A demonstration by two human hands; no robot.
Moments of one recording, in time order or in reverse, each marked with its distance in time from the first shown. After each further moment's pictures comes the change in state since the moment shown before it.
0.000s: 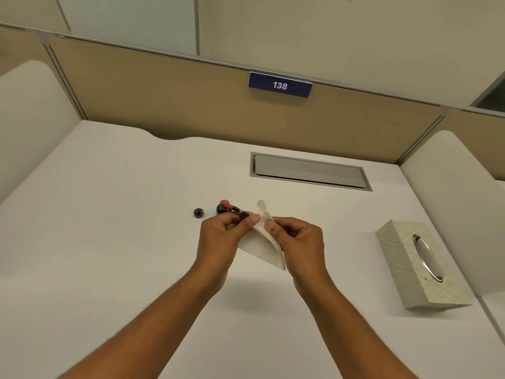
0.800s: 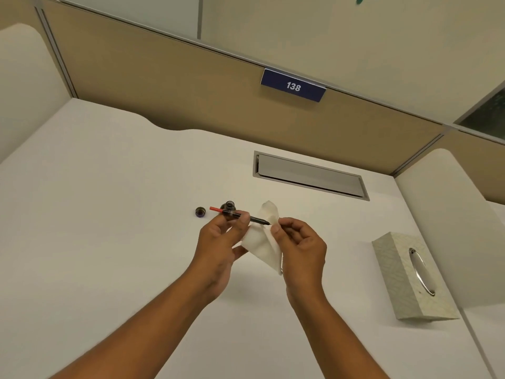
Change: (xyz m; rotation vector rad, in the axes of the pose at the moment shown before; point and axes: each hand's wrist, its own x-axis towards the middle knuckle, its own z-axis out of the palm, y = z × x) left_hand 0.020 -0.004 -0.037 -0.377 -0.062 -0.191; right_hand 0.002 0.000 0.046 0.076 0.201 0.053
